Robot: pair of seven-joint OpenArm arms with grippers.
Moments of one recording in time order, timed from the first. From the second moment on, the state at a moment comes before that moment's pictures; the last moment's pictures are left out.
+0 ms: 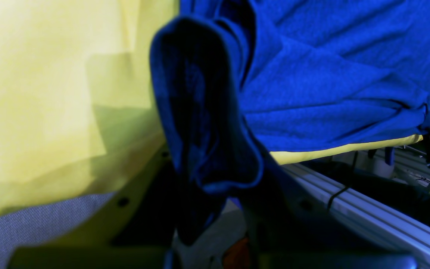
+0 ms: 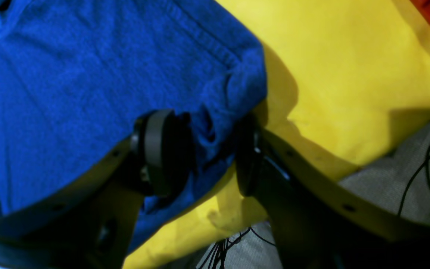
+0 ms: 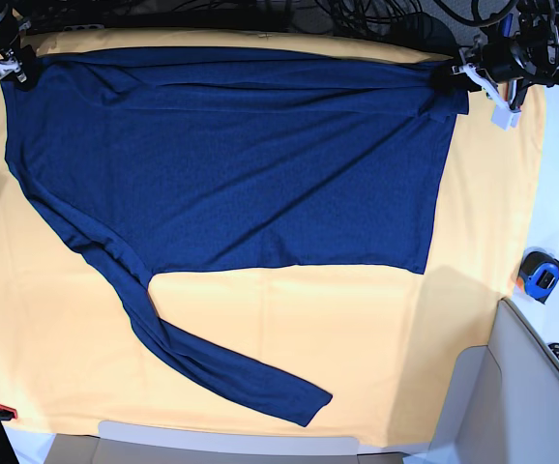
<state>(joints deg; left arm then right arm) 31.4 -24.8 -25.2 92.6 -65.0 -18.8 67.1 -33.5 10.8 52.6 95.4 58.0 3.7 -57.2</state>
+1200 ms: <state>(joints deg) 31.4 -25.1 -25.4 92.5 -66.0 -18.5 67.2 -35.6 8.5 60.0 93.9 52.1 0.4 -63.8</state>
